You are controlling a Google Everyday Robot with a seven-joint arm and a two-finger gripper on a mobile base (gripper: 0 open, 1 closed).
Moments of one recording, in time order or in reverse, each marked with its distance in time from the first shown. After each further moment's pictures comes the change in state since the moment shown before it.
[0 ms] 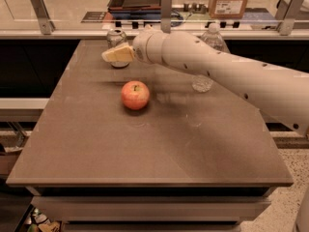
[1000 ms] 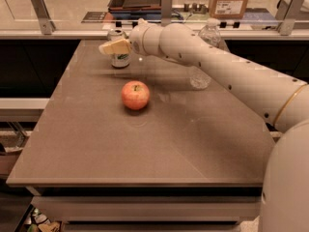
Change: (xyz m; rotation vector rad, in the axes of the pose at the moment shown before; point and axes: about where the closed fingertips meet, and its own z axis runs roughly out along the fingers) arm -0.011 -0.014 0.043 -0.062 -0.051 -0.010
